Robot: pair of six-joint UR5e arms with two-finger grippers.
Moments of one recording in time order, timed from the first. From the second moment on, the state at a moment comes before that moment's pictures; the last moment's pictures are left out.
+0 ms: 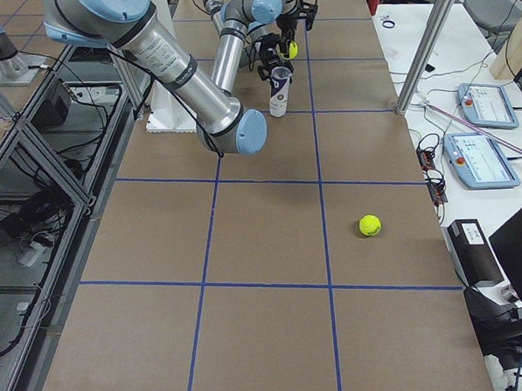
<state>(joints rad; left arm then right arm) -0.44 -2.21 -1.27 -3.25 -1.57 -0.35 0.68 -0.63 1.85 -1.92 2.00 1.45</state>
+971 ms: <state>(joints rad) -0.44 -2.21 -1.27 -3.25 -1.57 -0.35 0.59 -0.64 1.82 -1.96 1.86 1.44</state>
